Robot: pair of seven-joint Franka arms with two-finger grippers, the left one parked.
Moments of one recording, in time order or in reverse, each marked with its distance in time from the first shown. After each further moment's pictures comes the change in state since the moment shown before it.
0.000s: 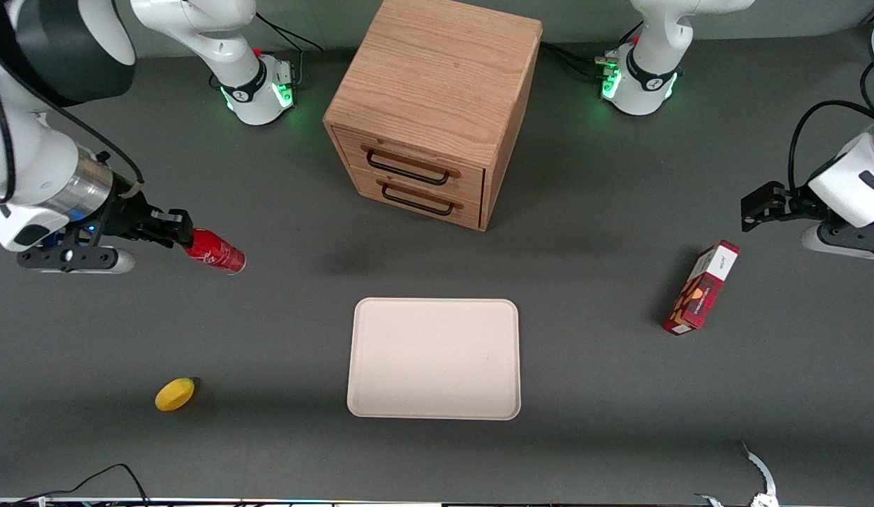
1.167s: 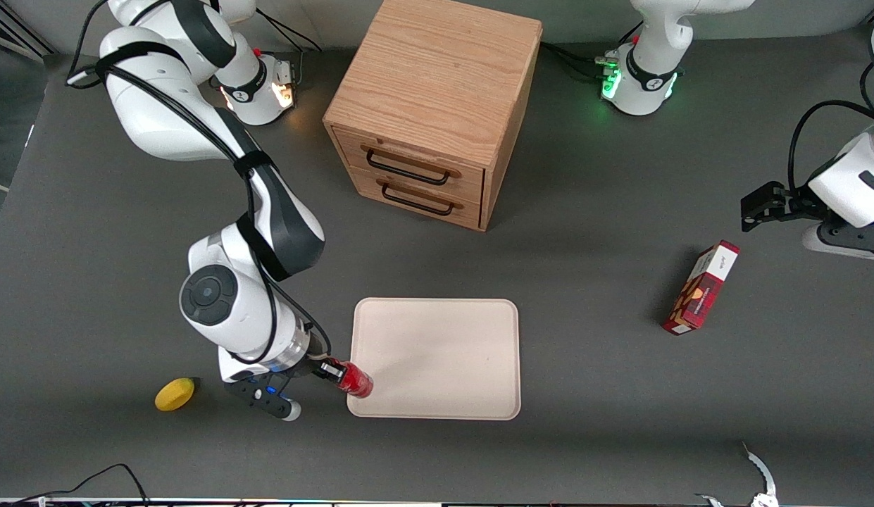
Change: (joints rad) arm 0.203 0.668 0.064 0.407 -0.208 0.482 0.564
